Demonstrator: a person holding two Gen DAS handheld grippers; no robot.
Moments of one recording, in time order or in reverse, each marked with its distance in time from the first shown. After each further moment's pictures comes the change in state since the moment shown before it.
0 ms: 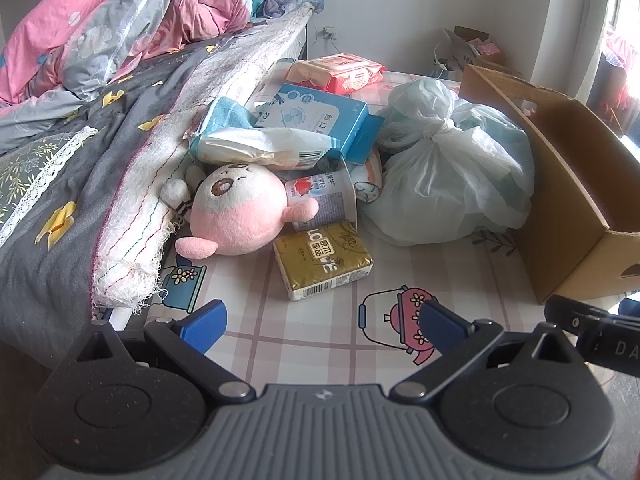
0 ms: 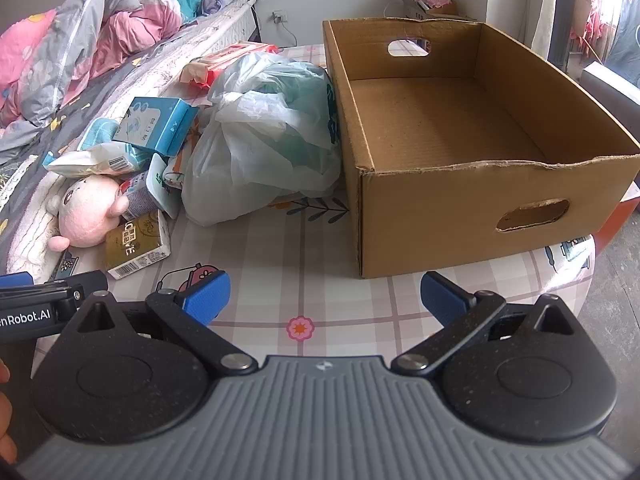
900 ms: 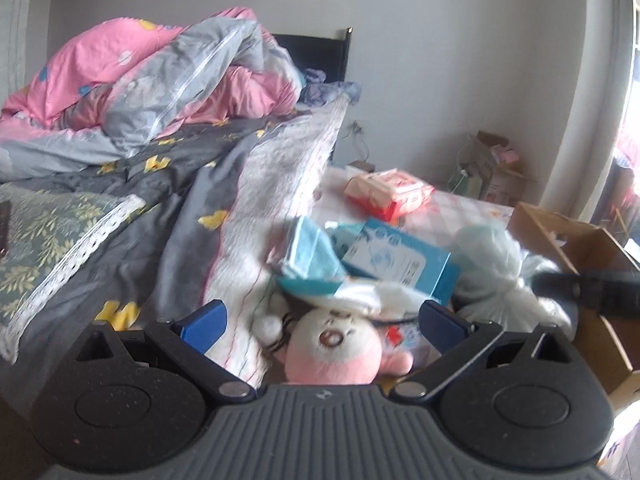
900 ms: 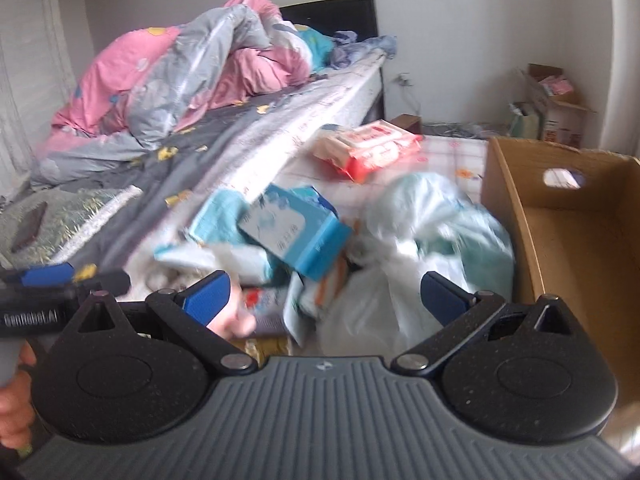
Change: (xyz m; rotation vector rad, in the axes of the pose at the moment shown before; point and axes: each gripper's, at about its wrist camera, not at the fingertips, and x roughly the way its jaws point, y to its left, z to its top) left arm -0.012 0.098 0.063 -0.121 -0.287 -0.021; right arm 0.011 0.085 0.116 -0.230 -0.168 0.322
